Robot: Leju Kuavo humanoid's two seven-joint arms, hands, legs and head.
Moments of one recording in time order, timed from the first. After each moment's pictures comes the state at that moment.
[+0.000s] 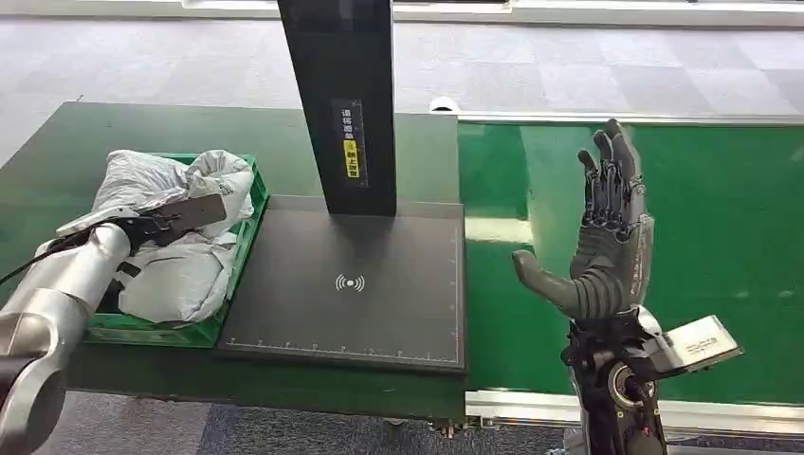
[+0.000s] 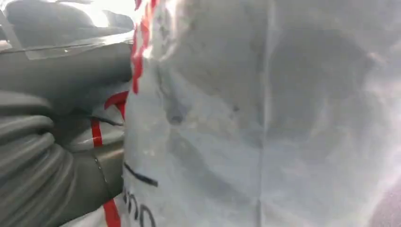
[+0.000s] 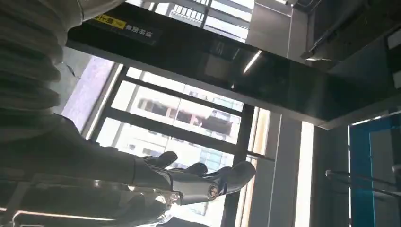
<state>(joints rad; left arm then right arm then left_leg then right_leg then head) -0.97 0.27 -0.23 -0.40 -1.06 -0.35 -0.36 -0.23 0.06 0.21 -1.65 0.10 0.06 -0.53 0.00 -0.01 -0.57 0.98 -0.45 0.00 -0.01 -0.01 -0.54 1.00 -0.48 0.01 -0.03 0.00</state>
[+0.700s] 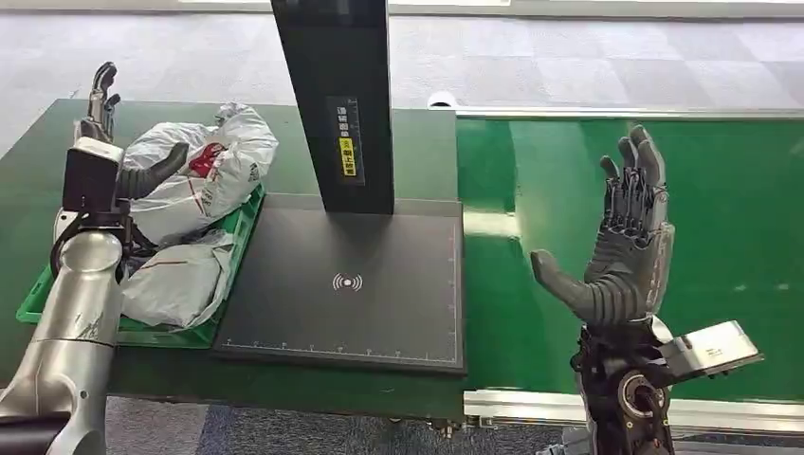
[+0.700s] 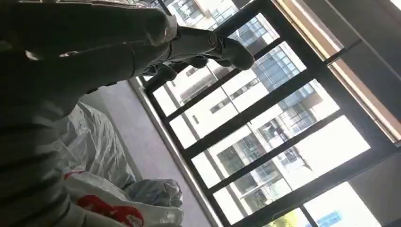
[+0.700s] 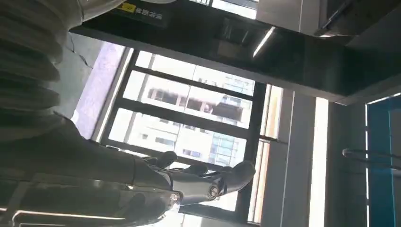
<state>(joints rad) -0.70 0.17 0.00 -1.08 -0.35 0.17 -0.54 -0.20 0.05 0.19 -1.68 0.08 0.01 -0.51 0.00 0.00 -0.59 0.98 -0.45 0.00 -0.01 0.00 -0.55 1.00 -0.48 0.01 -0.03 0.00</state>
